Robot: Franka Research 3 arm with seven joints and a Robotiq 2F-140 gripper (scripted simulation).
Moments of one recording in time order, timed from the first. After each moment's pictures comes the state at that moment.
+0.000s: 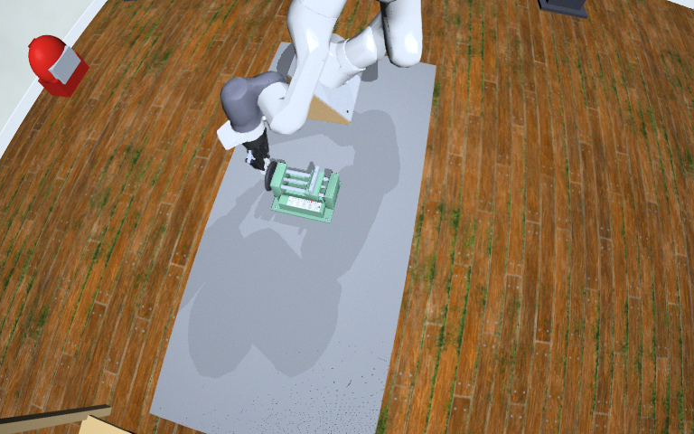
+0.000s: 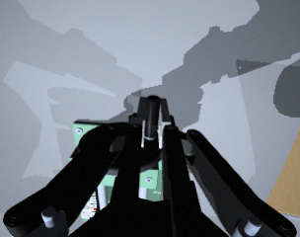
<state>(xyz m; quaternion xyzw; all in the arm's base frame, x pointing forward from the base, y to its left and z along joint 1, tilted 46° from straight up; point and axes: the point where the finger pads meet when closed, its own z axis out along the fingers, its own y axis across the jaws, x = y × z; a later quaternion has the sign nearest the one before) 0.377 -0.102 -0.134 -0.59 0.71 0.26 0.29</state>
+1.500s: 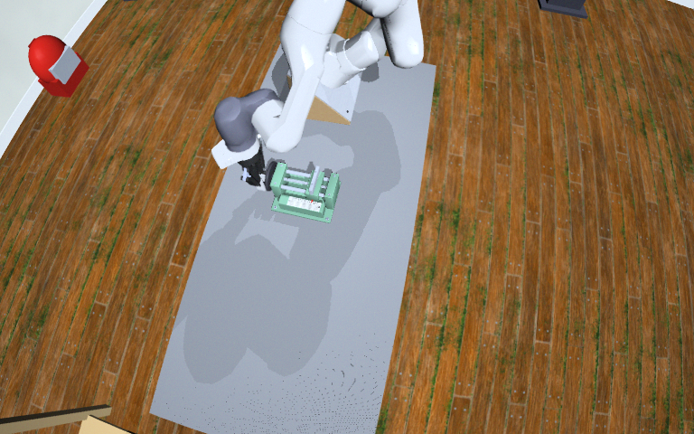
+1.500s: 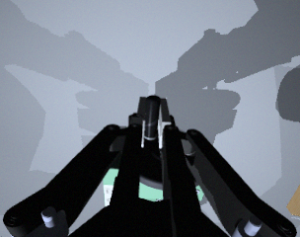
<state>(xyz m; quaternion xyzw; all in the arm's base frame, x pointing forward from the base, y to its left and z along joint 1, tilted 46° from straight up) 0.428 -0.100 -0.145 -0.59 0.71 0.26 0.29</state>
